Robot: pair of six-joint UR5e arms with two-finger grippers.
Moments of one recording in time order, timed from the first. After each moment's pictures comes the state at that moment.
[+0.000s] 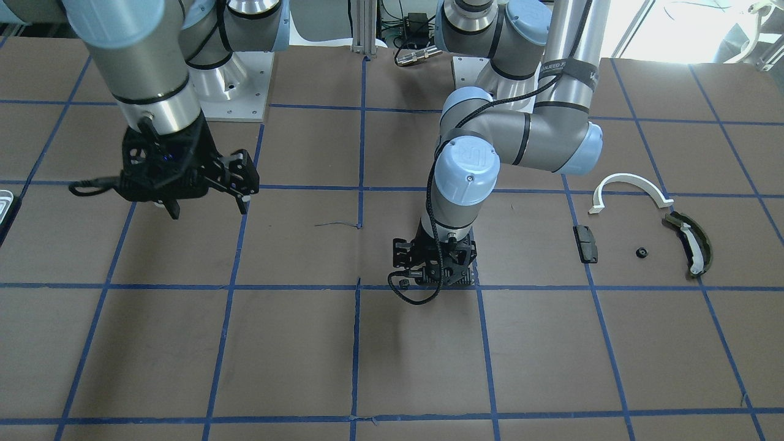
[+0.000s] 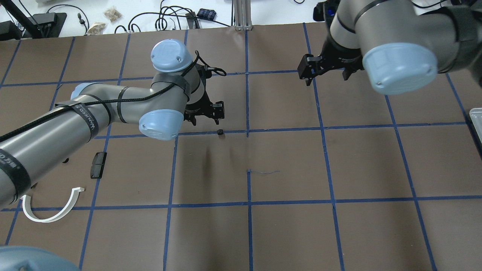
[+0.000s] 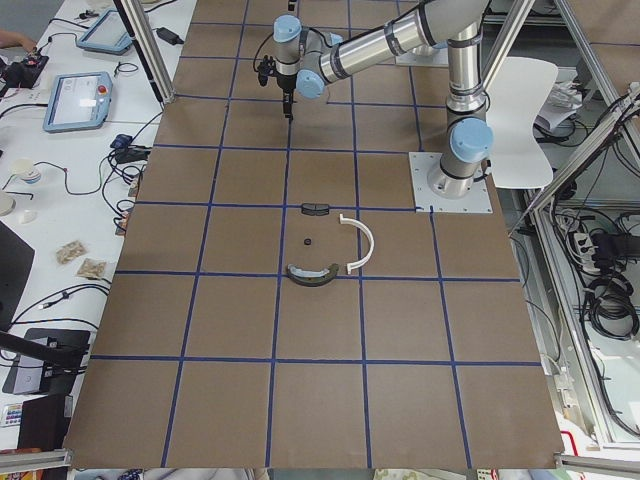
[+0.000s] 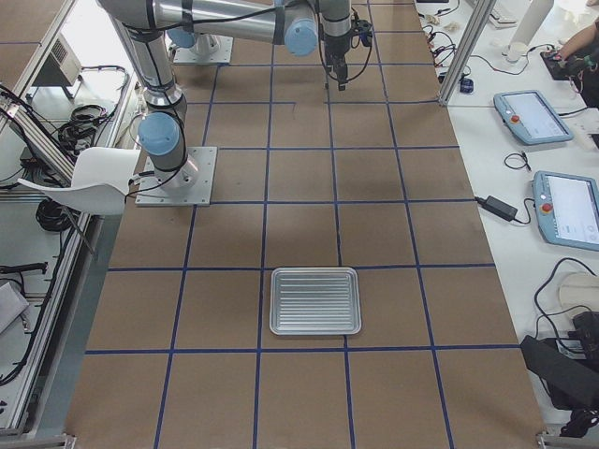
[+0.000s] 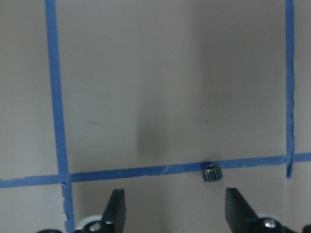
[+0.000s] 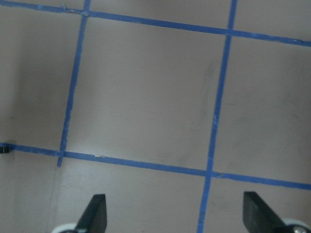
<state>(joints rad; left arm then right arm) -1.77 -1.96 -1.81 -0.91 1.54 -0.21 1.63 -1.51 1.64 -1.82 -1.57 -0.04</state>
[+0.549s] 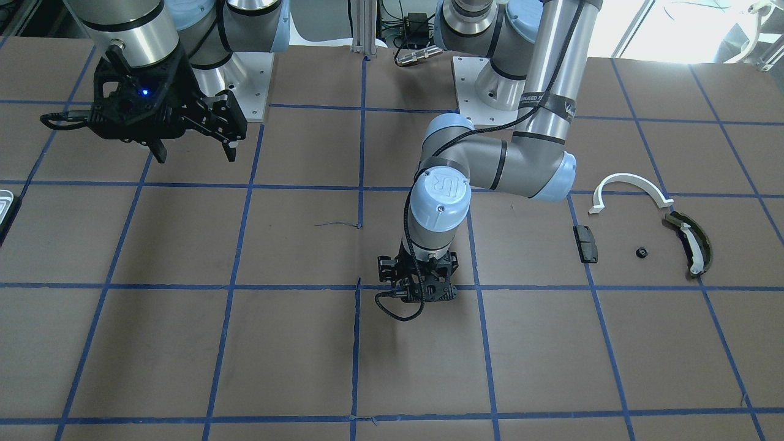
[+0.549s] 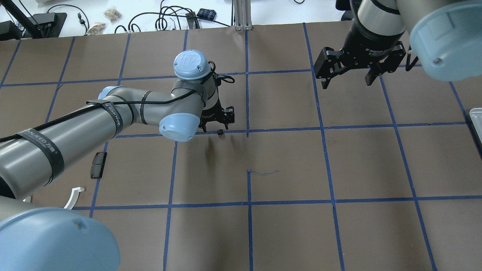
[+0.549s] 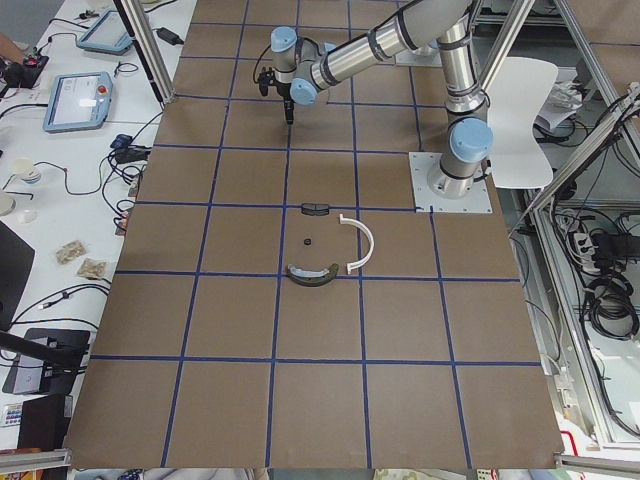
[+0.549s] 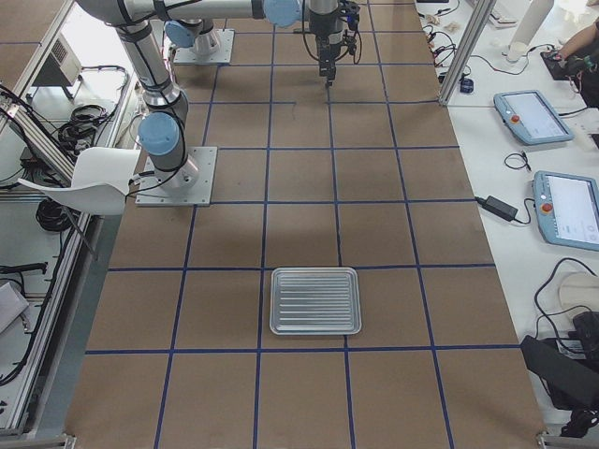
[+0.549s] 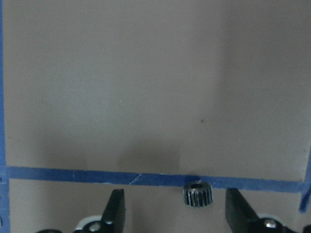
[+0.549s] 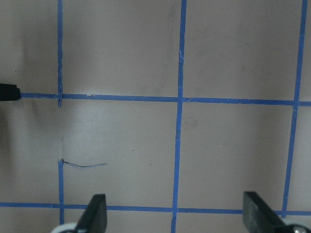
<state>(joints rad) -1.81 -2.06 -1.77 -0.88 1.54 -0.31 1.62 -1.58 1.58 -1.62 -1.56 0.02</state>
